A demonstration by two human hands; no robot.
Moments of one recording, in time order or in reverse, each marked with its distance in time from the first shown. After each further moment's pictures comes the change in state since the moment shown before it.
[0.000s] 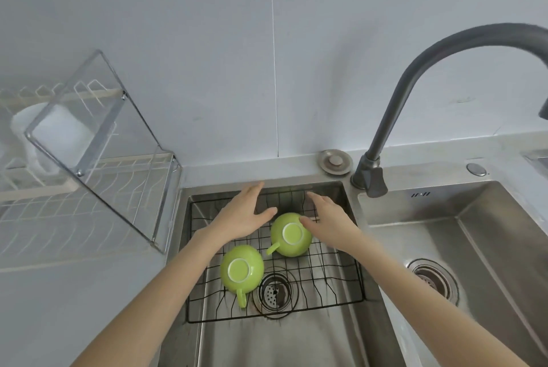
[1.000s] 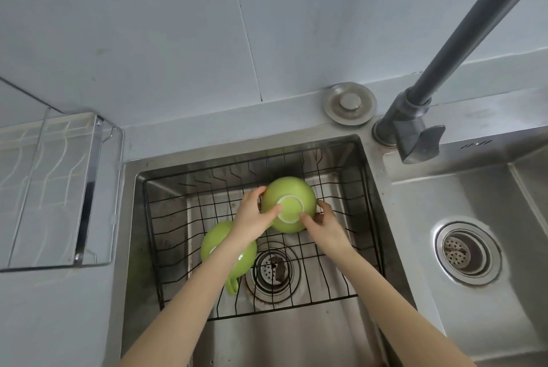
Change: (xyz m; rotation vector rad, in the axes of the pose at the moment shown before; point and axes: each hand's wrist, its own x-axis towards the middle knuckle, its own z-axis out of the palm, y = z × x) left_hand 0.098 -0.060 0.133 -0.392 -0.051 -0.374; right_hand 0.073 0.087 0.108 0.694 -0.032 0.530
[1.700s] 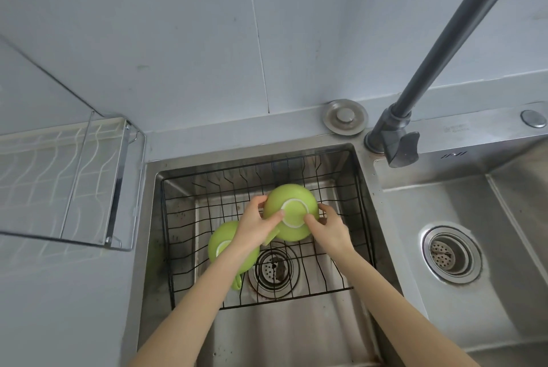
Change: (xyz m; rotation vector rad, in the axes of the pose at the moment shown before) left_hand -0.043 0.008 -0.010 -0.231 0.029 0.019; right_hand -0.046 -0.019 -0.009 -0.056 0.059 -0.033
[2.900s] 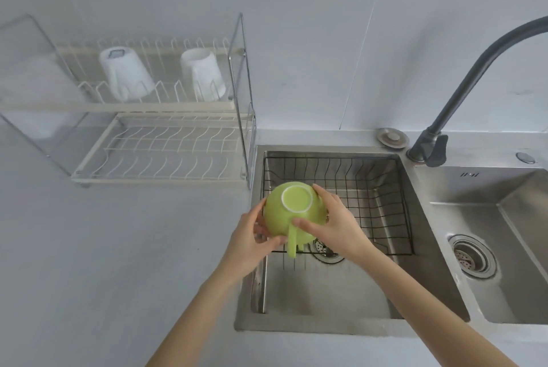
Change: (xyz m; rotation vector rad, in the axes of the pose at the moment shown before) left_hand -0.224 -0.094 -0.140 -0.118 0.145 0.375; right_hand -0.223 -0.032 0.097 -0.351 -0.072 -0.641
